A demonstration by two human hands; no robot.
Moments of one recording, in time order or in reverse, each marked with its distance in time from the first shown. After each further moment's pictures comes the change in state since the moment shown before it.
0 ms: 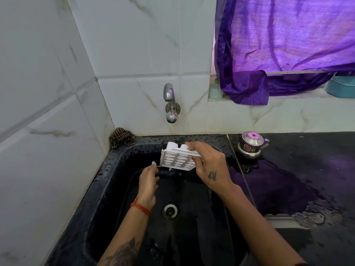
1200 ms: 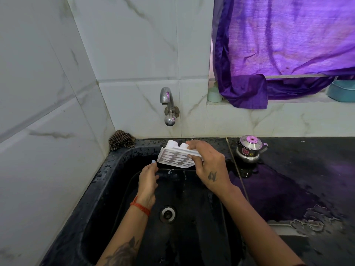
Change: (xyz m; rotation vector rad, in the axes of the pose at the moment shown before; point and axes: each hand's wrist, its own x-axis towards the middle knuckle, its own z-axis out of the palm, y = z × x) left_hand -0.012 0.011 0.018 -0.002 0.022 0.051; right_hand 0.003 0.010 -0.012 0.053 0.029 -0.002
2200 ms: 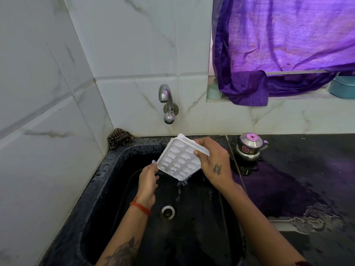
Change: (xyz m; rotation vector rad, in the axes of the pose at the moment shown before) left_hand -0.003 0.001 0.003 0.012 0.007 -0.050; right_hand 0.001 0.010 -0.001 0.074 -0.029 0.335
